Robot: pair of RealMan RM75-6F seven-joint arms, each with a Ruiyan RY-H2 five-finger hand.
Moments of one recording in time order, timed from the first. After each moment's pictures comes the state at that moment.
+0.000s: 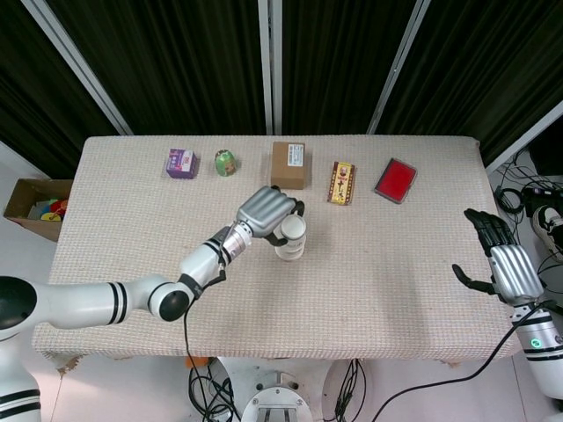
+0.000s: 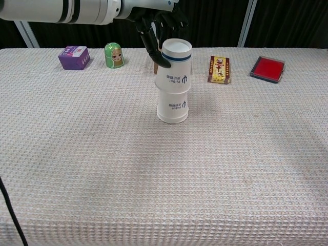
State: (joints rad) left arm -1.23 -1.41 -0.25 -1.61 0.72 0.71 0.44; right arm 0.26 -1.07 0.06 -1.55 -1.52 1.38 0.34
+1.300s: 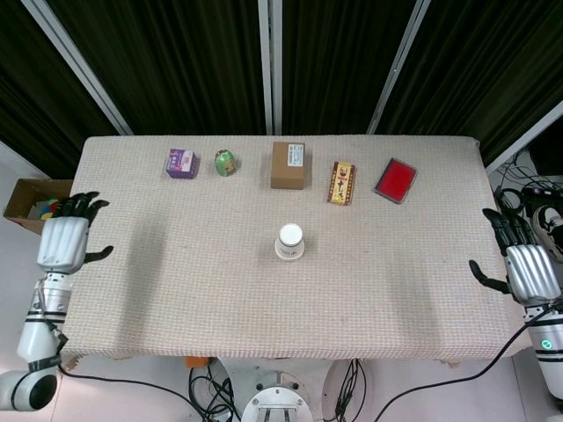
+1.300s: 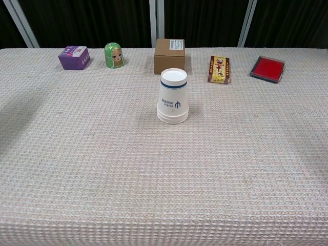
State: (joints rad) left arm -0.48 -1.21 0.08 -1.60 1.13 1.51 0.17; right arm 0.22 -1.10 0.08 -1.48 -1.51 1.42 0.27
